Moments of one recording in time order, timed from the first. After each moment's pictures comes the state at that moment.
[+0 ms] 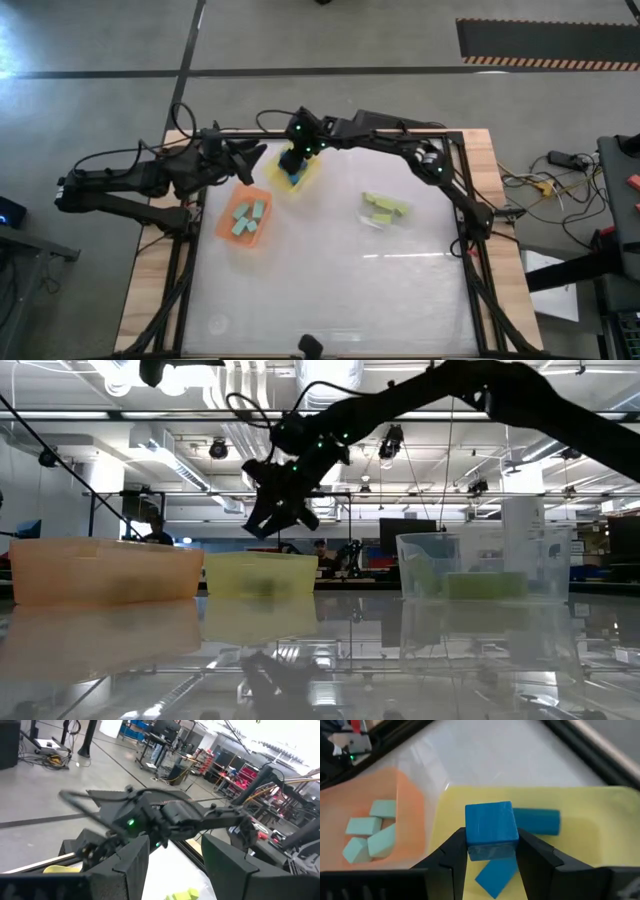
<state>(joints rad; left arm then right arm) 0.00 0.84 0.99 -0.22 -0.65 -0.56 -0.41 2.39 2.19 -0.61 -0.22 0.24</state>
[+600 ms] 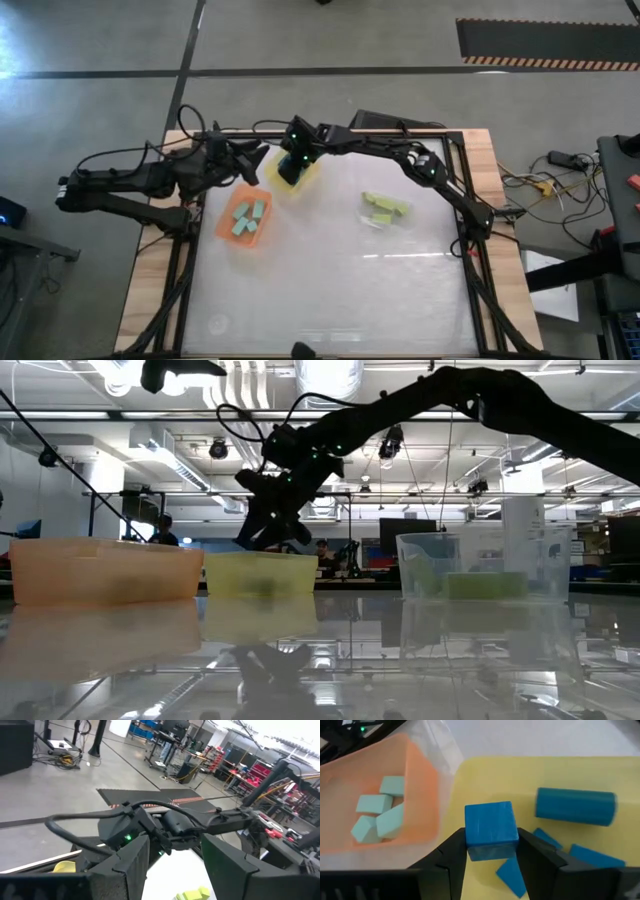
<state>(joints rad) 0.00 0.87 0.97 -0.22 -0.68 -0.56 -0.39 2.46 2.22 -0.62 -0.32 0.23</state>
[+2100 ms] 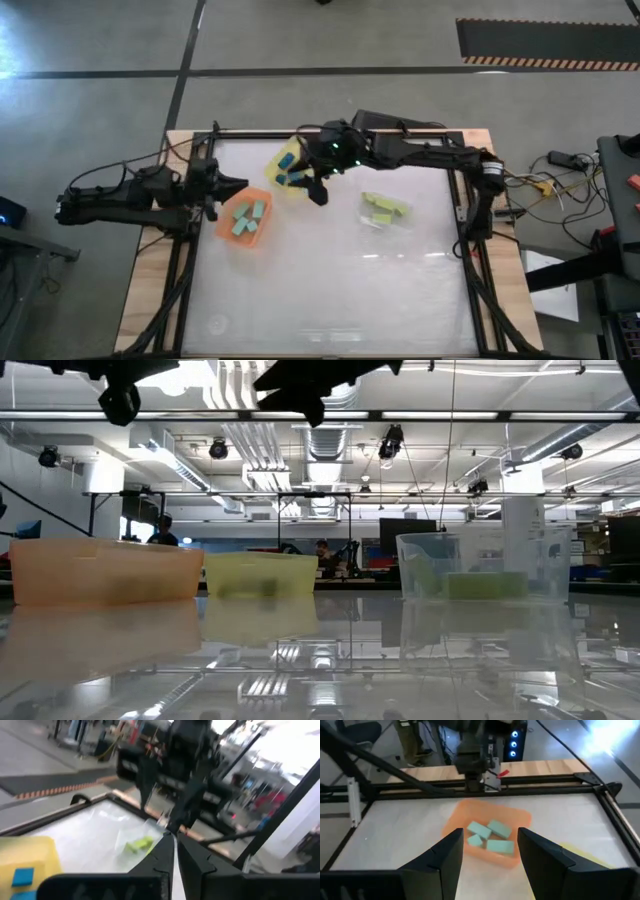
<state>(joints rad) 0.00 0.40 0.57 -0.17 -0.21 -0.46 -0.21 1.87 1.75 -0.34 -0.32 -0.04</state>
